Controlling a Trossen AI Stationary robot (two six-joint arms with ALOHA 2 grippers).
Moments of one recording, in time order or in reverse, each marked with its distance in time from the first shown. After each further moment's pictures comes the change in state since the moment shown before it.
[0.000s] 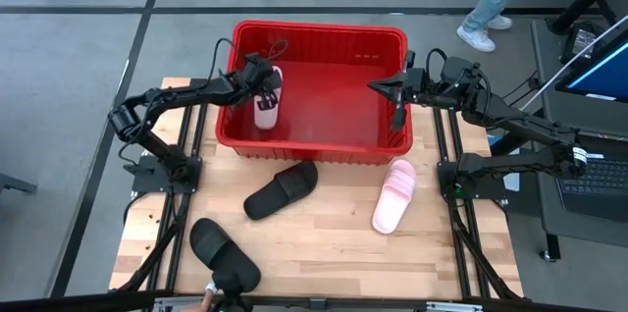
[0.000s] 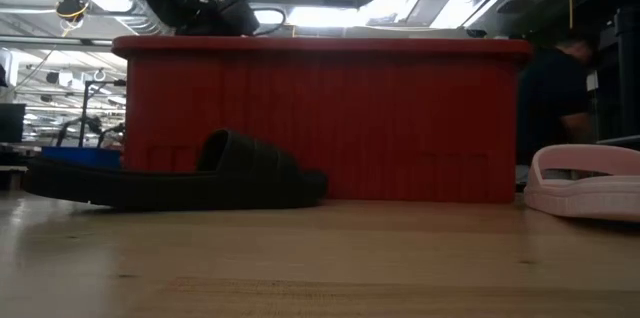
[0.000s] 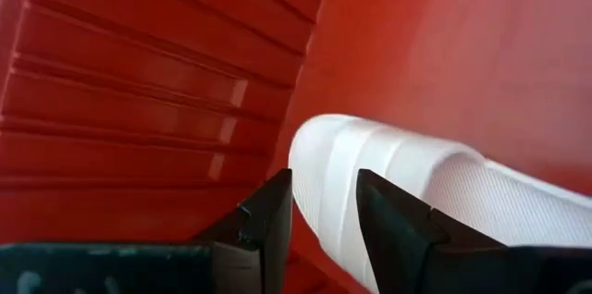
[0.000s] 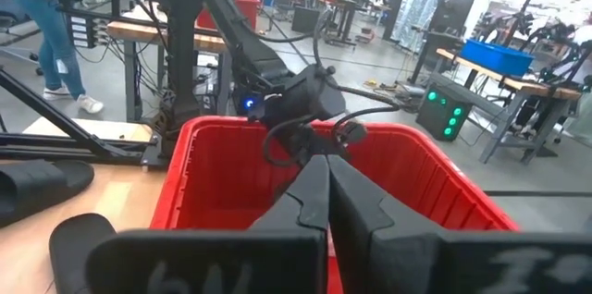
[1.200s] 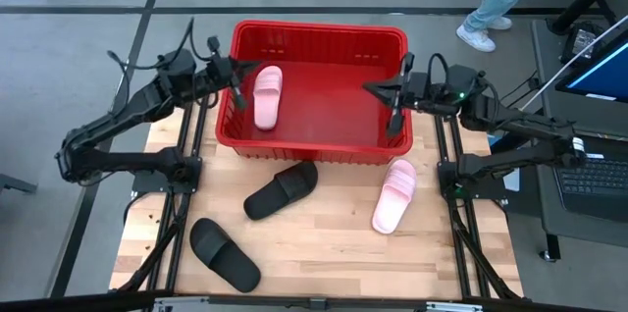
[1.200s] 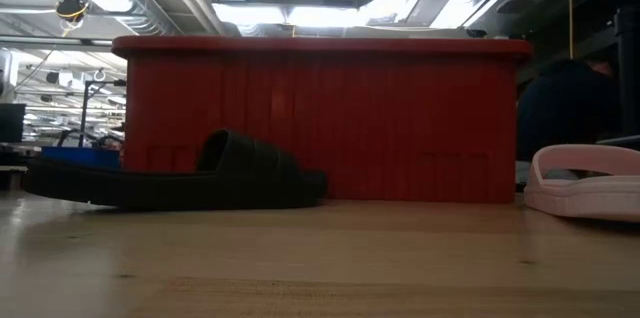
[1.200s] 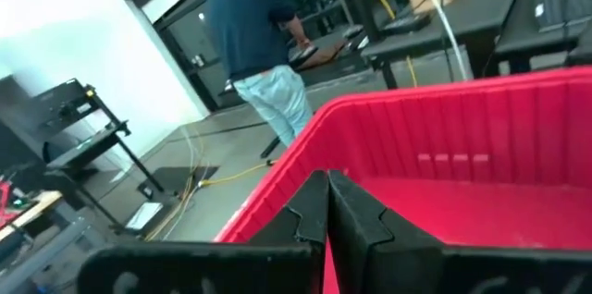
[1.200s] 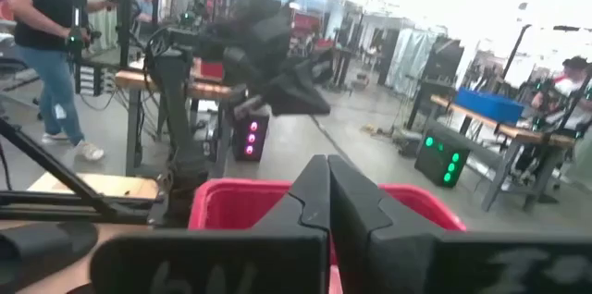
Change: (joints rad) left arm -0.126 -0.620 0.075 -0.033 0.403 -0.255; right arm 0.197 0.042 0.062 0.119 0.173 0.006
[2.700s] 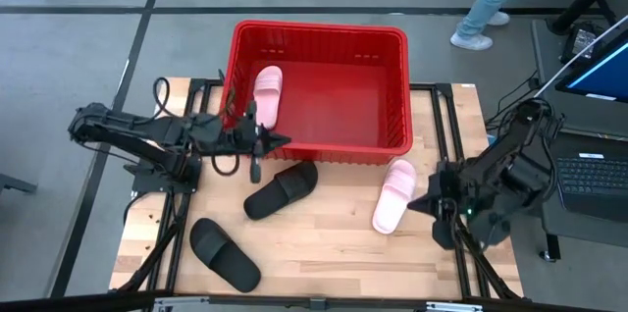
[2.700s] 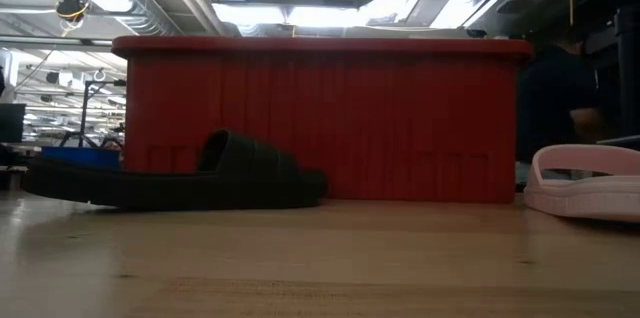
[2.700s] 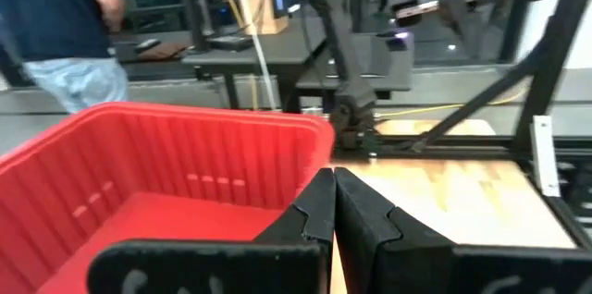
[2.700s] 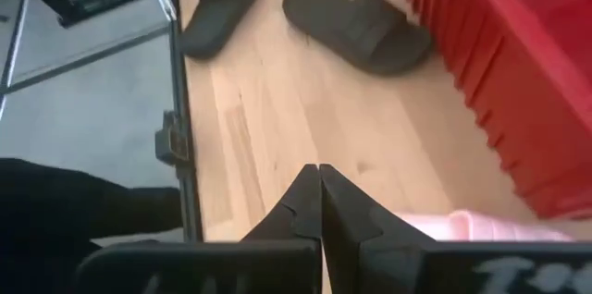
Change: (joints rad) left arm -0.729 0.154 -0.001 0.063 -0.318 -0.420; right arm 1.110 0.202 0.382 -1.244 0.618 1.274
